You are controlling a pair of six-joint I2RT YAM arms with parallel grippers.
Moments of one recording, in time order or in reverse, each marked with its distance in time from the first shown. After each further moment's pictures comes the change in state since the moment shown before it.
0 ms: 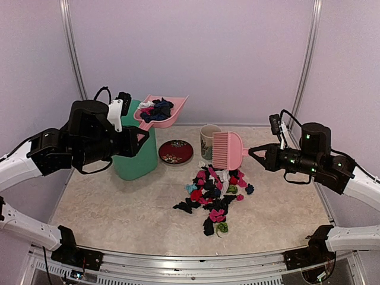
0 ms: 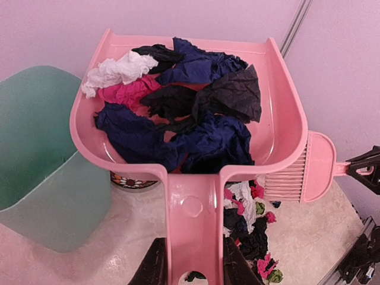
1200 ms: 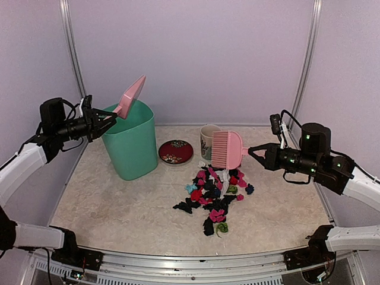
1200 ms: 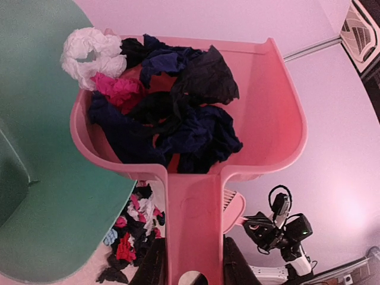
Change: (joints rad) left arm 0.933 0.004 -0.241 0.471 1.255 -0.480; right arm 0.000 0.002 -0.007 0.023 0.000 0.042
